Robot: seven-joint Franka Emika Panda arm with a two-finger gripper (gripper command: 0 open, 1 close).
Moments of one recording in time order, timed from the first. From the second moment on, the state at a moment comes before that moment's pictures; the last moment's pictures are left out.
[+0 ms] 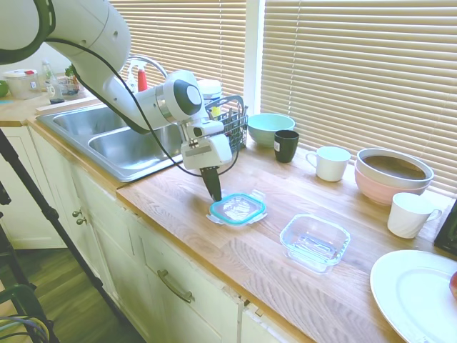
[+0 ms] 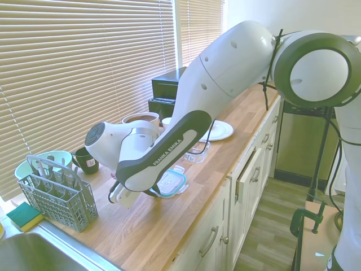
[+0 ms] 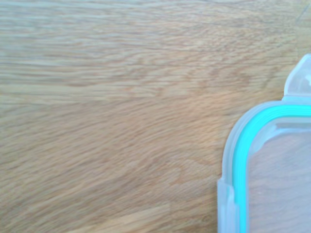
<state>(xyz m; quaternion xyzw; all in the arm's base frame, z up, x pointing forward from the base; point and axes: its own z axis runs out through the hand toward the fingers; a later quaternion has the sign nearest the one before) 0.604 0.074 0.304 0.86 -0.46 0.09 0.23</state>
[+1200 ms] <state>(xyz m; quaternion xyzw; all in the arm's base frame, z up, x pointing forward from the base) 0.573 0.090 0.391 0.87 -0.46 0.10 0.13</state>
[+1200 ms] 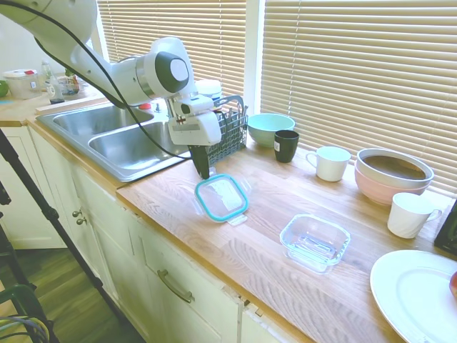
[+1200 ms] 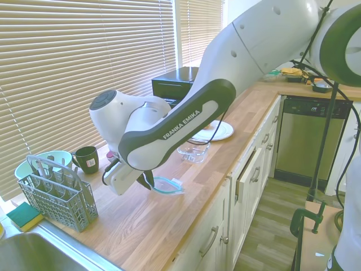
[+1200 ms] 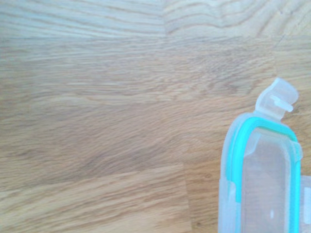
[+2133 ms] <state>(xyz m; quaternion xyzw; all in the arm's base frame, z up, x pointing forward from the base) 0.535 0.068 0.462 0.90 -0.43 0.08 0.05</state>
